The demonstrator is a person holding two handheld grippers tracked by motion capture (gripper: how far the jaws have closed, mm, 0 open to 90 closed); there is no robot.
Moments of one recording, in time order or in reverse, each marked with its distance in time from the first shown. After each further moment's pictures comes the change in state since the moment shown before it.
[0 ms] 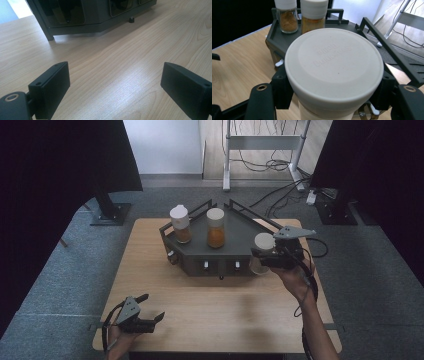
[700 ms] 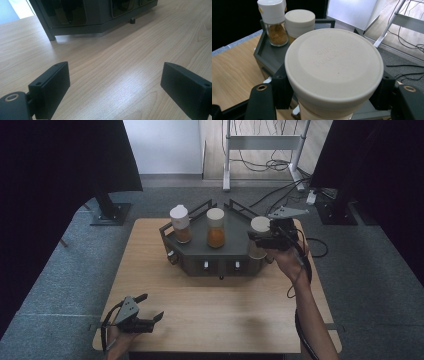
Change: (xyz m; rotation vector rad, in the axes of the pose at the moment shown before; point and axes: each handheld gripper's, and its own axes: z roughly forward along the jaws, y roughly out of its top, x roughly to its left) left arm 0.002 -0.001 -0.002 -0.007 0.003 -0.007; right arm -0.015 0.036 0.024 0.001 -0.026 0.011
